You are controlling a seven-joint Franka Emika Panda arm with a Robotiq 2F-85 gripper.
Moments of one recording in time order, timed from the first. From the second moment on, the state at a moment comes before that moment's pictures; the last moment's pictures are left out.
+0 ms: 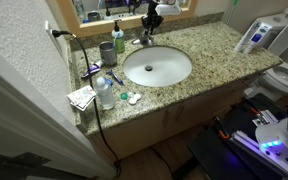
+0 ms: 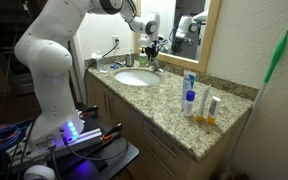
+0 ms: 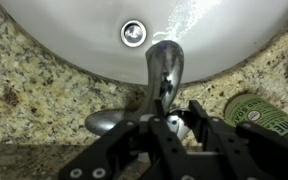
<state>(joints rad) 0.12 0.69 0.08 -1.36 0.11 2.22 0.09</state>
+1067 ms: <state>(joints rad) 0.05 0.58 0.14 -1.57 0.29 2.59 0.06</state>
